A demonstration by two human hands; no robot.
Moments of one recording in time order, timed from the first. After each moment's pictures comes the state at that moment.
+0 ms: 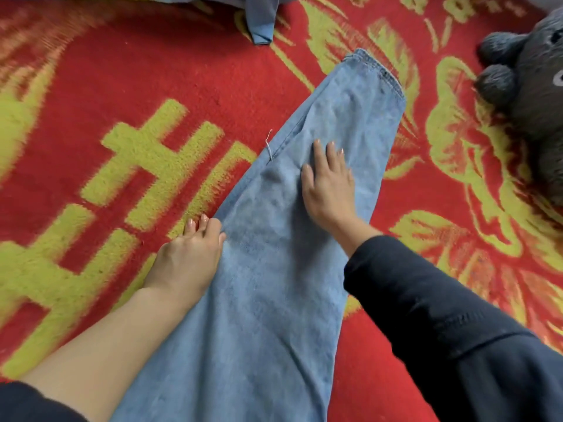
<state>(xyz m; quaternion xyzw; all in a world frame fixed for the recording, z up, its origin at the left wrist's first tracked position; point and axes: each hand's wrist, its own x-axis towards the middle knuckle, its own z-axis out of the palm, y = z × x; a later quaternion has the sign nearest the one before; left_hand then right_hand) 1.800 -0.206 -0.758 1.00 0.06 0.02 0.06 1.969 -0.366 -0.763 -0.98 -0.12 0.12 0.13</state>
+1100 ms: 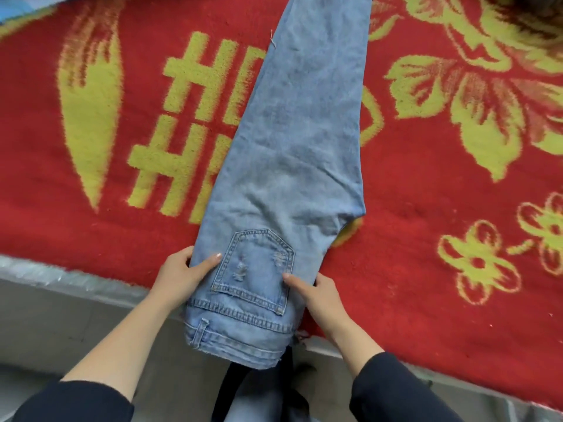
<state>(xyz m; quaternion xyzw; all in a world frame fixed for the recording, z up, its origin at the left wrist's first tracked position) 1.518 -0.148 -0.724 0.78 0.30 -0.25 0.48 1.515 -0.398 -0.728 -0.66 0.29 0.34 0.60</state>
